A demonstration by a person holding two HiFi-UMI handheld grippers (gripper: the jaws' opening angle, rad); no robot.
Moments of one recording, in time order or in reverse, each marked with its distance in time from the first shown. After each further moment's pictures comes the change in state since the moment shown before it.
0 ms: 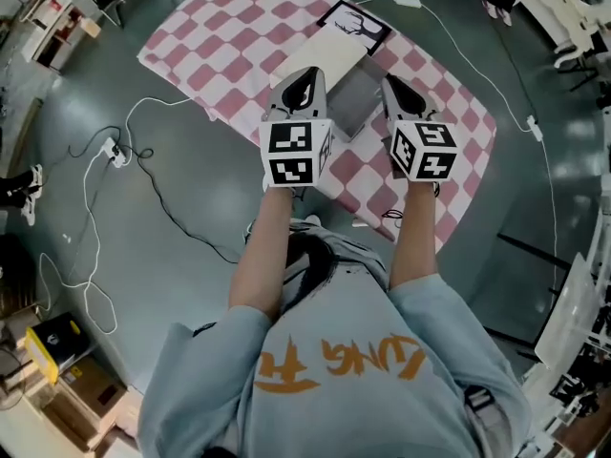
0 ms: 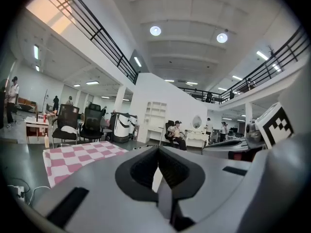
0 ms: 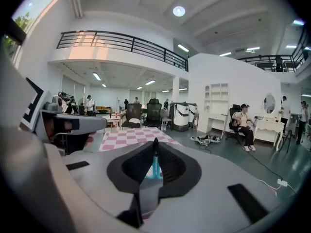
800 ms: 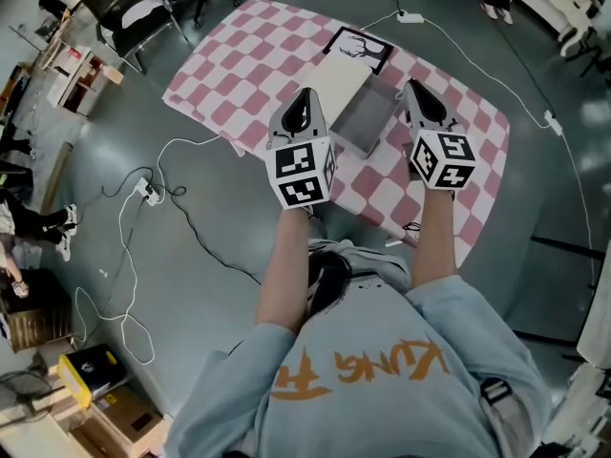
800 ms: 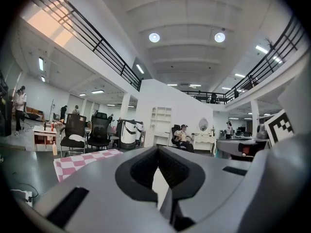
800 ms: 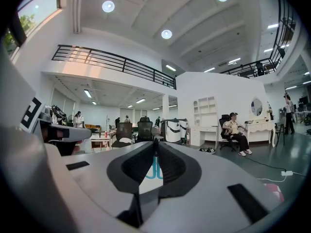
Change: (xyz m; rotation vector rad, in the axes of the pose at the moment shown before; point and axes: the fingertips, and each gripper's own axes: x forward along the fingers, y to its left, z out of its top) left arm -0.028 0.004 0.027 0.038 -0.068 0.084; right arm -0.044 -0.032 0.031 0.087 -0.242 -0.102
